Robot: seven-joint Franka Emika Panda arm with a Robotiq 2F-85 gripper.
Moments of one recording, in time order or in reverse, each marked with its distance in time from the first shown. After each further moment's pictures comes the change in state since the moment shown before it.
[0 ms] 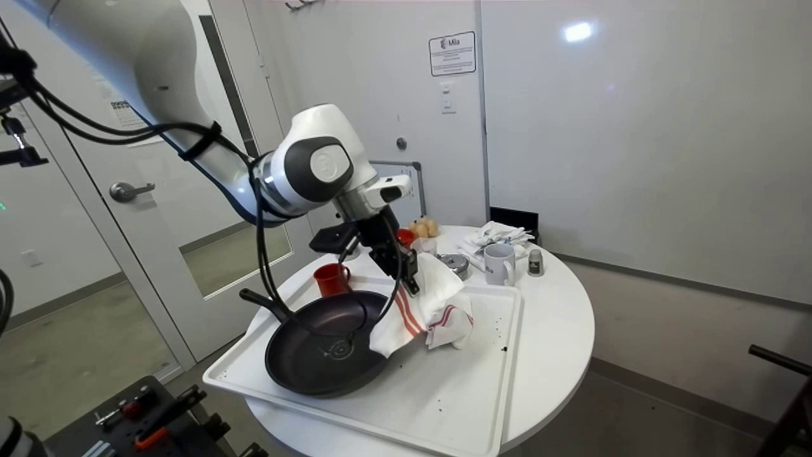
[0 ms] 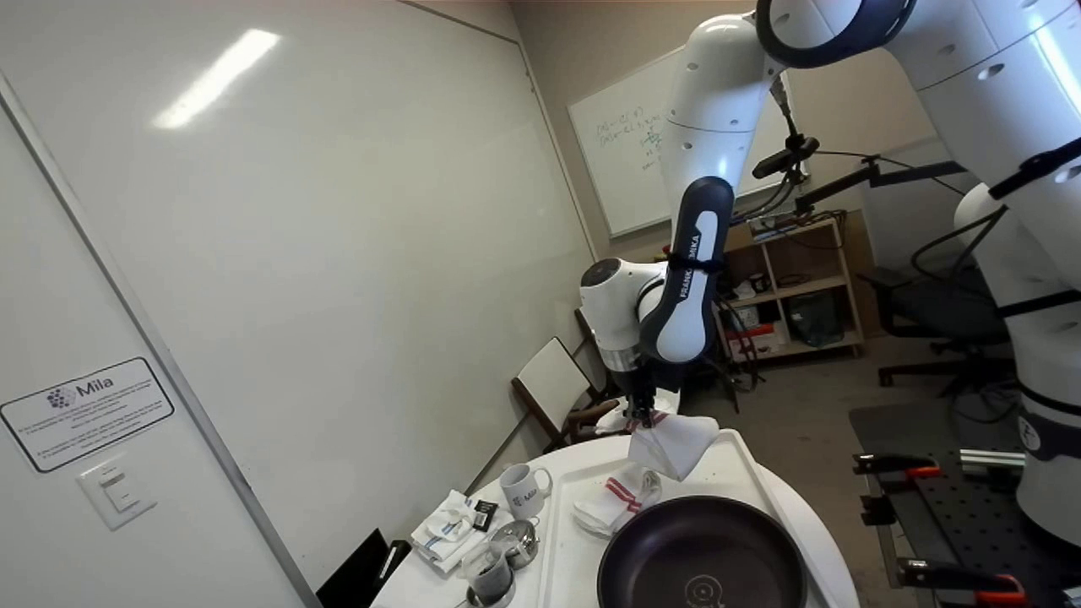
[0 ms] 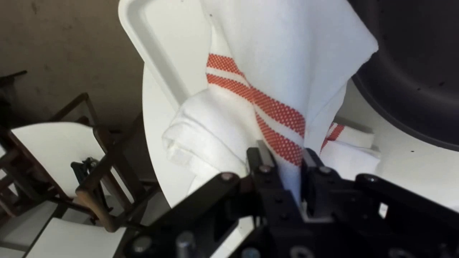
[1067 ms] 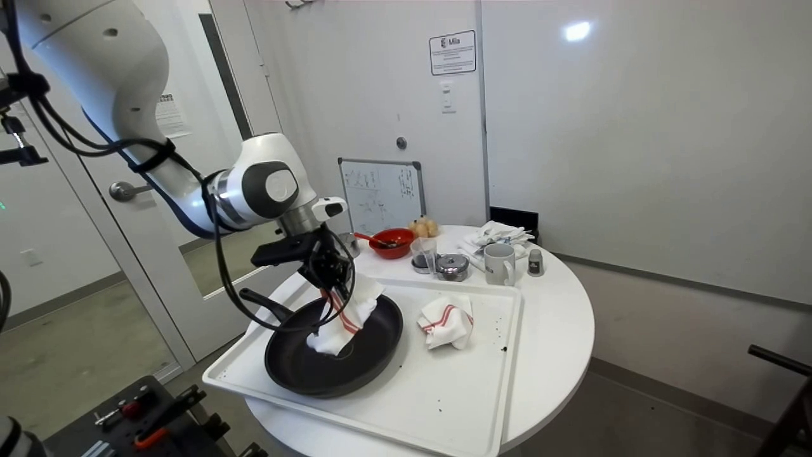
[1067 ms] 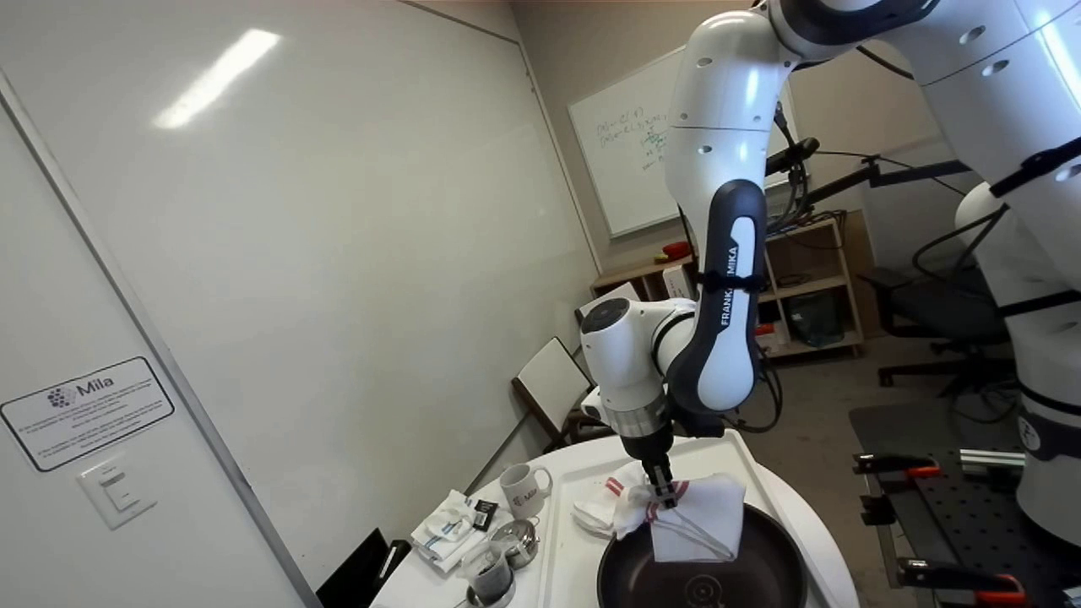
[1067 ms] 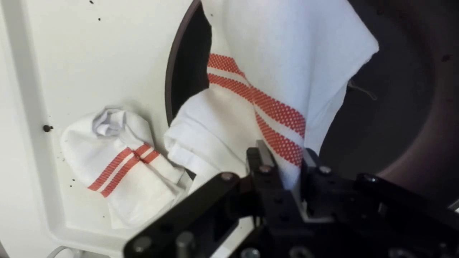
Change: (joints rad) arm -0.016 -0.016 0.287 -0.125 0.040 0.012 -0.297
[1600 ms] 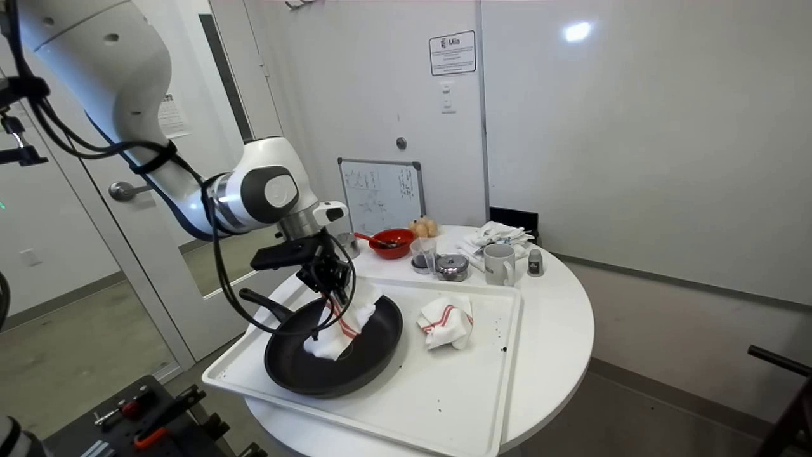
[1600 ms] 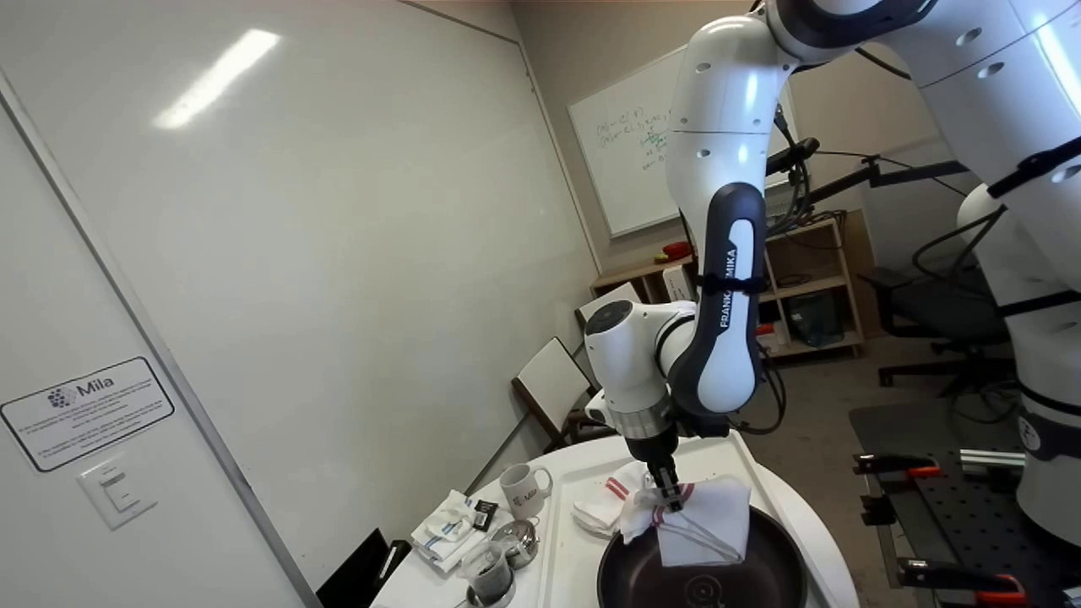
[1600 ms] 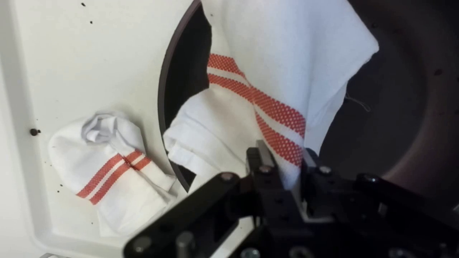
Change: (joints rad) arm -0.021 0.006 0.016 -0.010 0.030 0.007 -0.055
